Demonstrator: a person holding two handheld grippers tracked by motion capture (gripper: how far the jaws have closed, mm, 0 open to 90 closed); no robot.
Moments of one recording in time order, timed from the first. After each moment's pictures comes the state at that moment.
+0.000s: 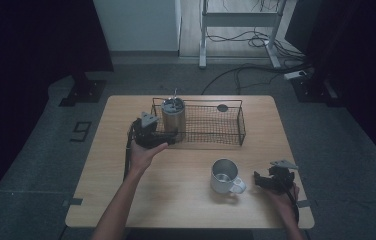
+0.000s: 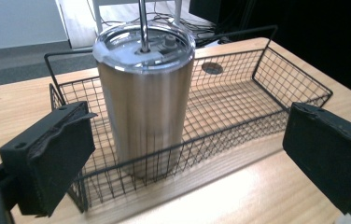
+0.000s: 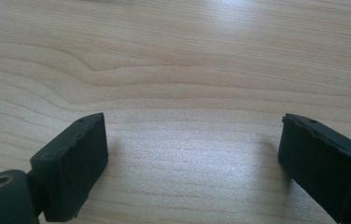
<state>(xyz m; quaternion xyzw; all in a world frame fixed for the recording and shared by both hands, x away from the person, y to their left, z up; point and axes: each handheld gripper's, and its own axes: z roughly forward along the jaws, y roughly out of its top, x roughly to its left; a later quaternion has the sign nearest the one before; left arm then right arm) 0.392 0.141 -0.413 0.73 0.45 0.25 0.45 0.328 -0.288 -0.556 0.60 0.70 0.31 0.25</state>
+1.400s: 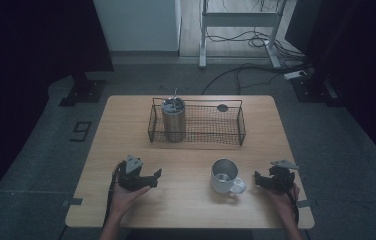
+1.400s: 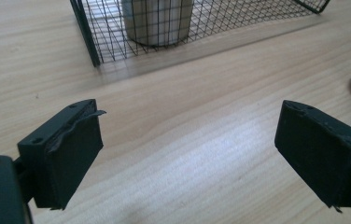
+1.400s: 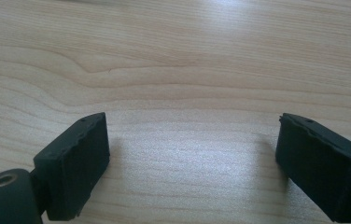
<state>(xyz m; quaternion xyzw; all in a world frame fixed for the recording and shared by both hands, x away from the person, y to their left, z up) 0.311 0.194 -0.503 0.76 0.45 0.22 0.41 0.327 -0.289 -0.556 0.60 0.69 0.31 0.26</state>
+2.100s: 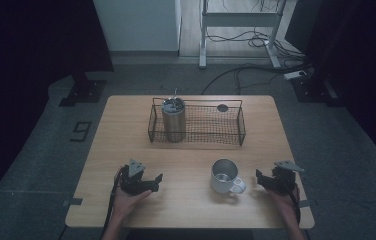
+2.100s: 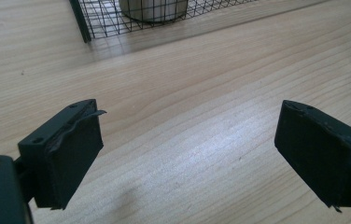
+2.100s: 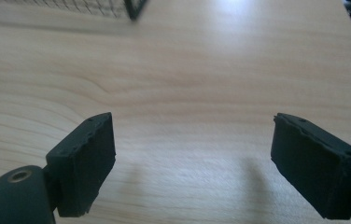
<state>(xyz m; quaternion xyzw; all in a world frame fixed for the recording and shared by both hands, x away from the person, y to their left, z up) 0.308 0.191 -0.519 0.77 0.46 0.21 0.39 0.318 -0.291 -0.544 0.59 0.67 0.35 0.26</state>
